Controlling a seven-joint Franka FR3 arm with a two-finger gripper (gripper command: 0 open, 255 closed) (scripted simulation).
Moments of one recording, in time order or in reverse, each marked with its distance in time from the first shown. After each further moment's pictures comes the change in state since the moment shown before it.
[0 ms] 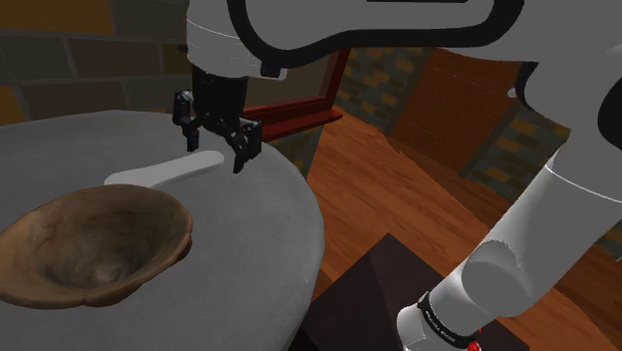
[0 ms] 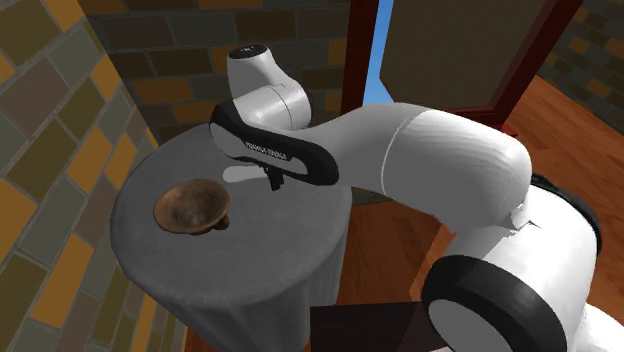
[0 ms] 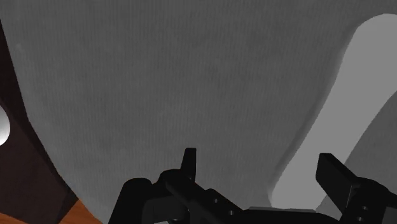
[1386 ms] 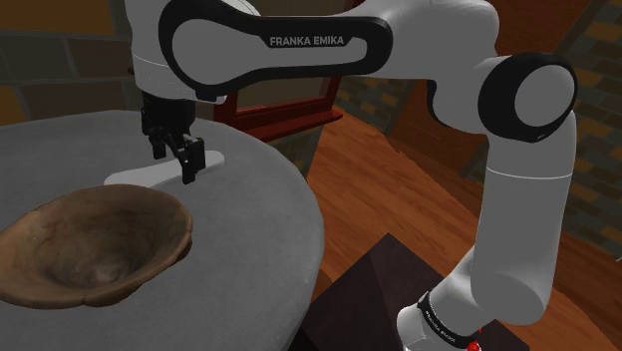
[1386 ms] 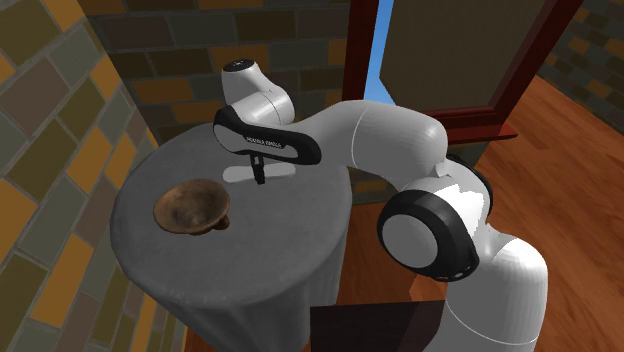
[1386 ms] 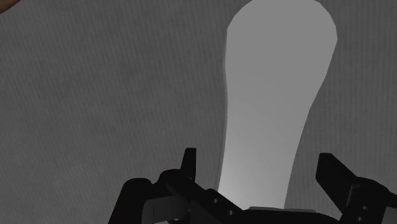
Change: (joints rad) arm 0.196 0.389 -0.093 0.294 -0.249 -0.008 0.378
